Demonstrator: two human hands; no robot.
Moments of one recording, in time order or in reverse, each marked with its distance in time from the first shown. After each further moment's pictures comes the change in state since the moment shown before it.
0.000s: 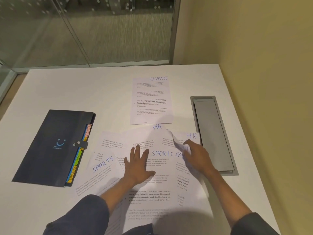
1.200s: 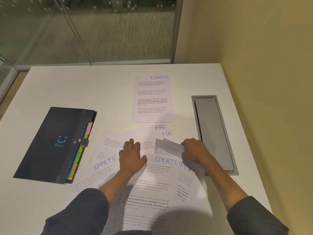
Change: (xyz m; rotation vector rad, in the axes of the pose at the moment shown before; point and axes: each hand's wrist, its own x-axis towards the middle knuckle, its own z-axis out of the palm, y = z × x) left_hand 0.014 -0.015 -0.019 -0.079 0.296 -0.044; right_hand 0.026 -0.028 -0.018 -0.457 -0.366 -0.094
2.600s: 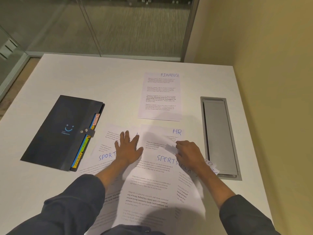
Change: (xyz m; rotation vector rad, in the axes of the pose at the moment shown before) left_hand 0.010 -0.029 -0.008 0.026 -0.157 -0.129; right_hand 0.017 -0.014 0.052 -0.125 0.286 -0.263
